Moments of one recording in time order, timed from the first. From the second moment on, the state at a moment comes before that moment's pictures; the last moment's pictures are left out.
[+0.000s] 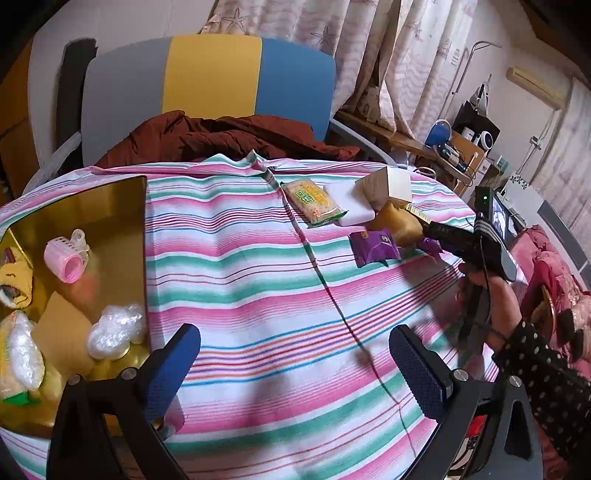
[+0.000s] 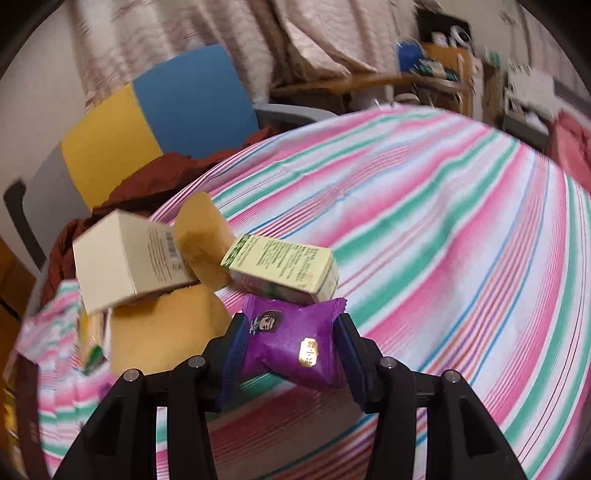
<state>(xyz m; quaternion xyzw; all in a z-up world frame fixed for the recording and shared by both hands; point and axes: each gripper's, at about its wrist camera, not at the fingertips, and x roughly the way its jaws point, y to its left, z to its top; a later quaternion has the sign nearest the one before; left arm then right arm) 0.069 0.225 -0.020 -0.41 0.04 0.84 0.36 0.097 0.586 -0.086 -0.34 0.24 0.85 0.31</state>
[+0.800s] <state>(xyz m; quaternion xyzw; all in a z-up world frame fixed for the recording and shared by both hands) 0.023 0.381 -0.054 -0.45 0.09 0.80 0.40 0.145 0.564 -0.087 -0.31 0.23 0.85 0.35</state>
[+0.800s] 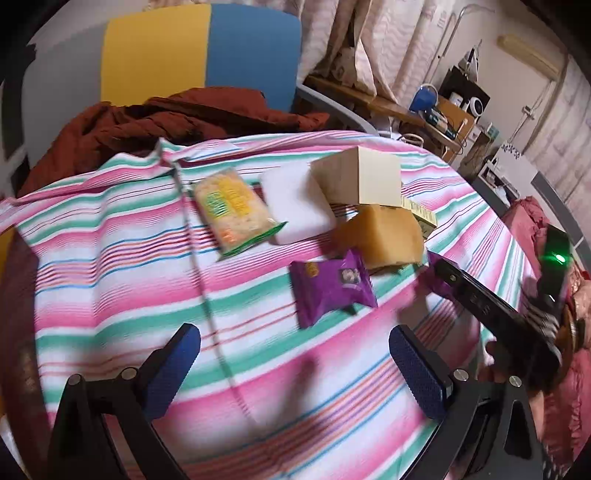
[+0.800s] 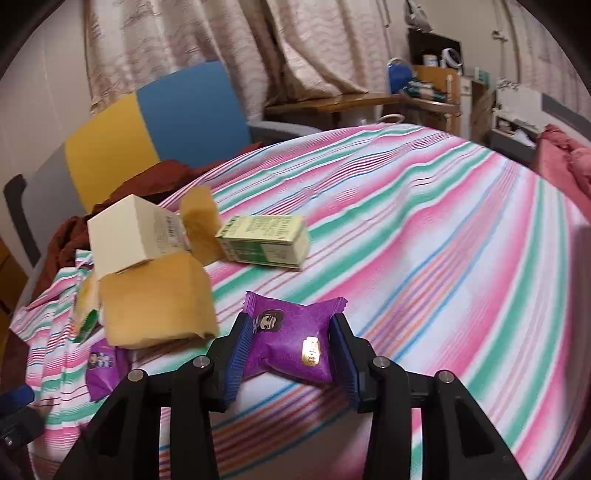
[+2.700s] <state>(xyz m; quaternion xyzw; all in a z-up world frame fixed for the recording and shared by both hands) 0.084 0.292 -0.061 -0.28 0.11 0.85 0.42 0.135 0.436 -0.051 -0.29 0.14 0.92 0.21</state>
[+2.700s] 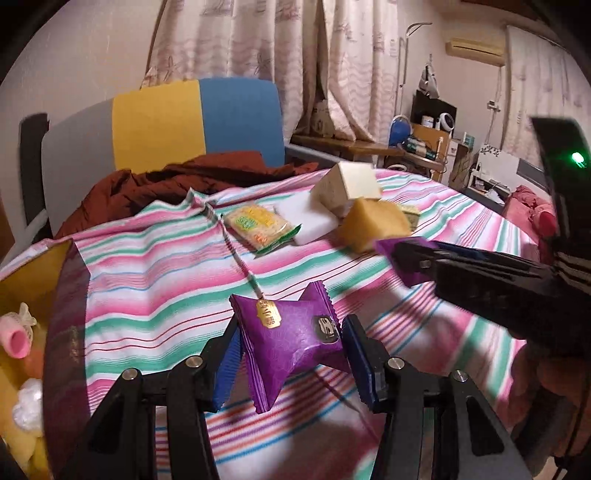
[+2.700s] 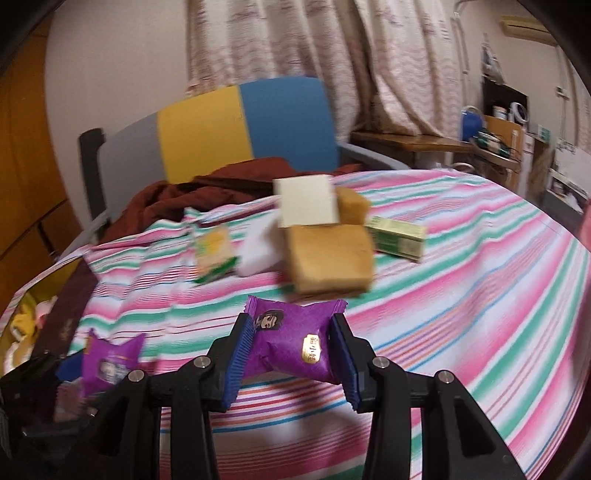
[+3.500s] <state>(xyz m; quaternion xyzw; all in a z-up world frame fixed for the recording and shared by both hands) 0.010 0.104 -0.008 -0.31 -0.03 0.91 0.27 0.034 0.285 -0.007 -0.32 0.12 0.94 -0.01</state>
